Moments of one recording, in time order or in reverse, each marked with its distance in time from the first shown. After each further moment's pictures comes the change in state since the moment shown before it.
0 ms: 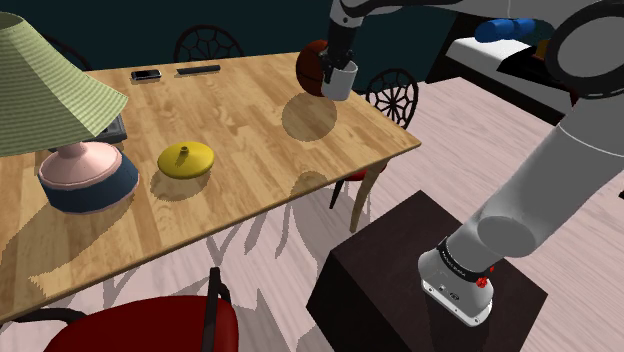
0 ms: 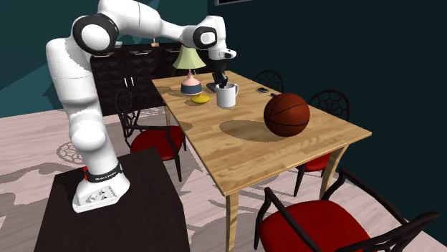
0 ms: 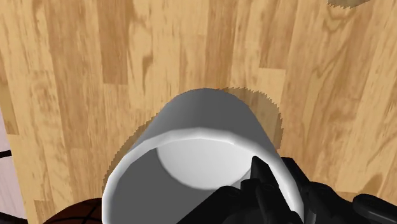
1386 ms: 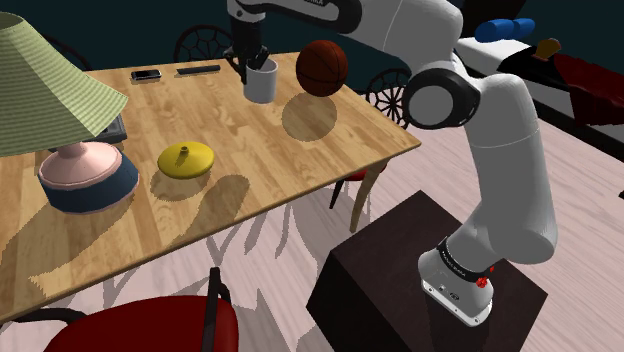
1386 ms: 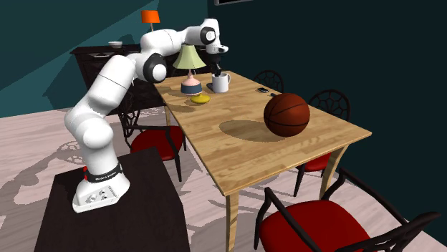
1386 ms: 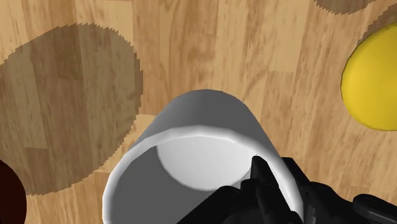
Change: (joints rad) arm 0.276 0.677 0.093 1.001 -0.099 -0.337 0.331
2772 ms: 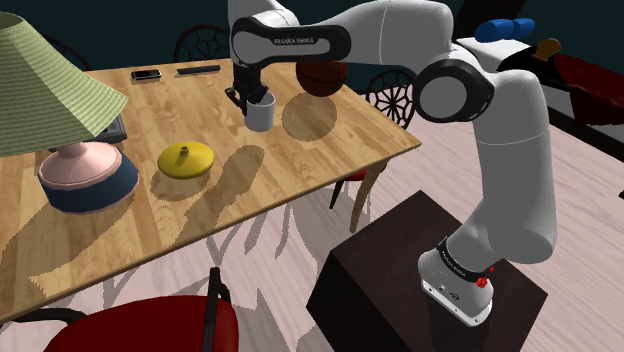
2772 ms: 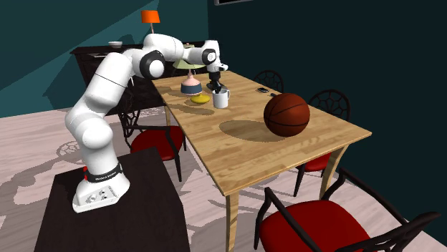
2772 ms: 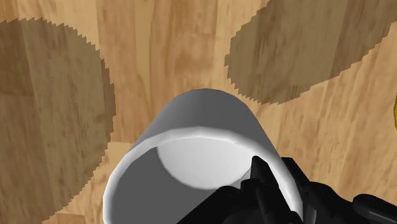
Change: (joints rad) arm -0.020 -0.065 0.002 -0.390 -0.002 0.324 0.023
